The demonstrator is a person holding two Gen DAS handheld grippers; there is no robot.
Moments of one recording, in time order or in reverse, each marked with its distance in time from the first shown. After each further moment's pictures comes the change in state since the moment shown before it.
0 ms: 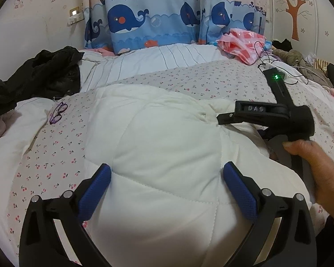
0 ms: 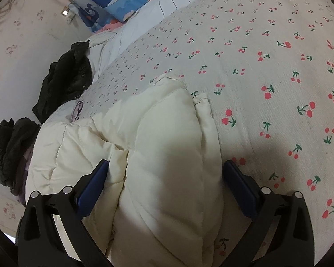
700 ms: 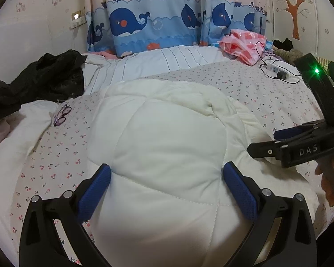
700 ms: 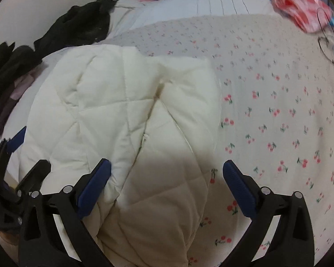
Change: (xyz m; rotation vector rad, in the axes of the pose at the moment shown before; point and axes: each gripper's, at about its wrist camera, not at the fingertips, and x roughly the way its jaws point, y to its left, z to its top) left arm -0.003 -0.004 -0.005 0.014 -0.020 0.030; right arm -0.049 0.070 -0.055 -0.396 0.081 -0.251
